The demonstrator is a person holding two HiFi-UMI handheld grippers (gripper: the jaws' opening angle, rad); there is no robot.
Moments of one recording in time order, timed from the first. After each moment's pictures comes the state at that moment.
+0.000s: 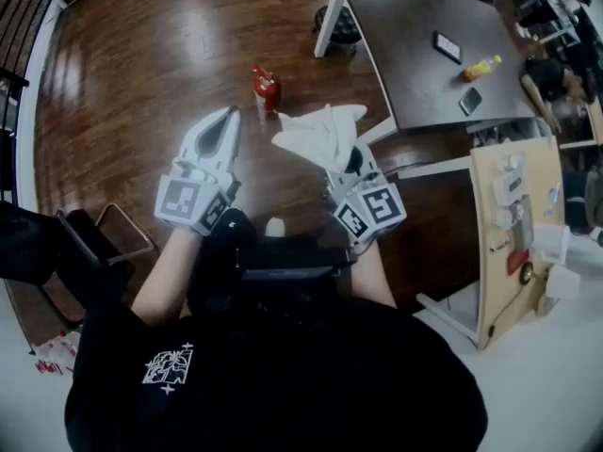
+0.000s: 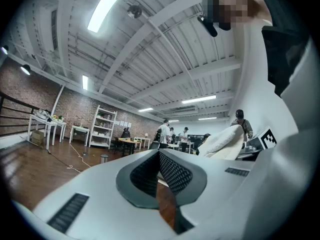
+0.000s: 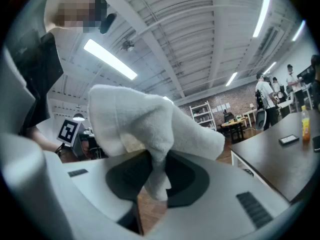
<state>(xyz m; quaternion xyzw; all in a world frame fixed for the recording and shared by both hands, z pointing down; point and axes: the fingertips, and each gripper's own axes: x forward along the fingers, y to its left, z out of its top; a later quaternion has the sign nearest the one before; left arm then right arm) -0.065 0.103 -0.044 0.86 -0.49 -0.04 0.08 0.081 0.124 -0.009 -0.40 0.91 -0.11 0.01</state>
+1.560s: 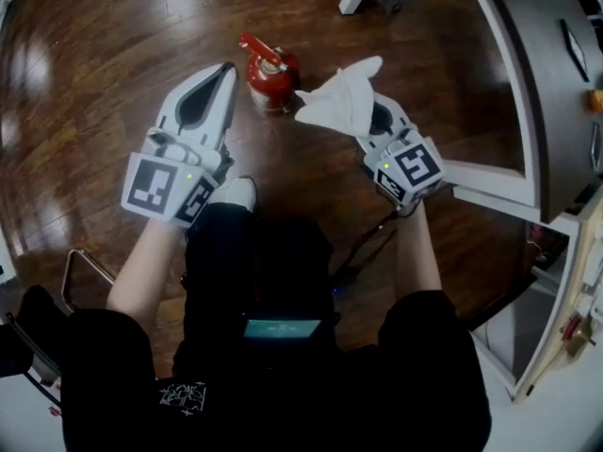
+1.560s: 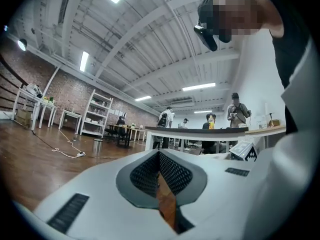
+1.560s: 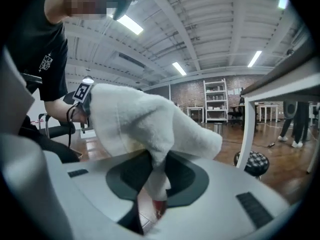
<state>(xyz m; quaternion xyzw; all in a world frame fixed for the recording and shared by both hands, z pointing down) -0.086 -0.192 0.393 0.89 -0.44 -0.04 0.09 0.071 -0.174 0.495 -0.33 0.93 -0.08 -0.14</state>
